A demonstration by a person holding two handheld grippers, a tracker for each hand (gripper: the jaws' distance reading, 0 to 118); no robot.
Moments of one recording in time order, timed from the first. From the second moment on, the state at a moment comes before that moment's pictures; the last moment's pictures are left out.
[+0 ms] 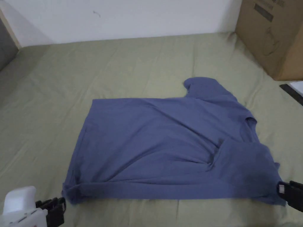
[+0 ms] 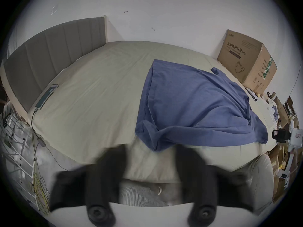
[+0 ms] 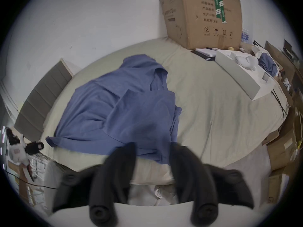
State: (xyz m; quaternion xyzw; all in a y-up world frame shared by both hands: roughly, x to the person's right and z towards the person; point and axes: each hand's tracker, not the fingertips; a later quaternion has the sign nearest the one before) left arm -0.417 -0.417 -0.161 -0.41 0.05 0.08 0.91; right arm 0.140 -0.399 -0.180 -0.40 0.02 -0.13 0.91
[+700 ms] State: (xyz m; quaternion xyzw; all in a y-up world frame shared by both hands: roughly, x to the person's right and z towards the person) left arm -0.408 -0.445 -0.243 -0.45 0.00 0.06 0.89; right arm 0.142 -0.418 -0.174 -0.44 -0.02 -0.13 0.89
